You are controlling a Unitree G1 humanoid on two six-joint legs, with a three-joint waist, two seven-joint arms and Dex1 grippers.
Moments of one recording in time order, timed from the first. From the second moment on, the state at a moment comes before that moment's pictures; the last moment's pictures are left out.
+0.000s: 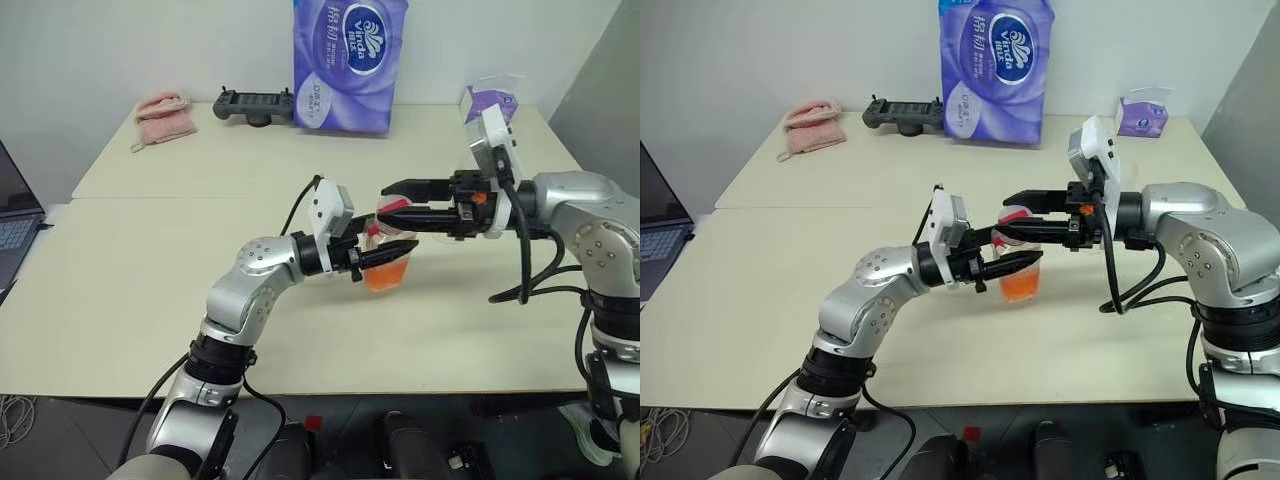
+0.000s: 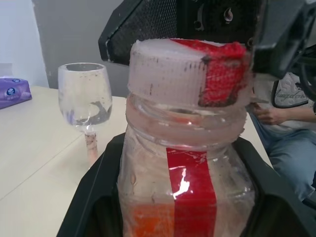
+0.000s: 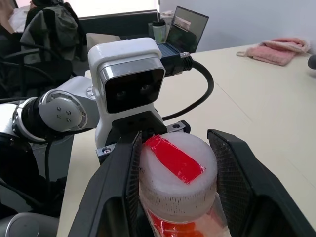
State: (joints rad) left arm -0.60 0.26 -0.18 -0.12 -0.45 0.42 -0.87; right arm -0.80 -0.70 0.02 -0.22 0.73 0.84 1.04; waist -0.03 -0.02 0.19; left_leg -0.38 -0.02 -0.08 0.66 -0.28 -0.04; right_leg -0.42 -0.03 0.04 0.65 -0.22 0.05
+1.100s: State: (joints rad) left arm -0.63 0.24 -0.10 -0.03 -0.43 0.32 -0.82; right arm -0.53 -0.81 -0.31 -0.19 0.73 0.82 0.88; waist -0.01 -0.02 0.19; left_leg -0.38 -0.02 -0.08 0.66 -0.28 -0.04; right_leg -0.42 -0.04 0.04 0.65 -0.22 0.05
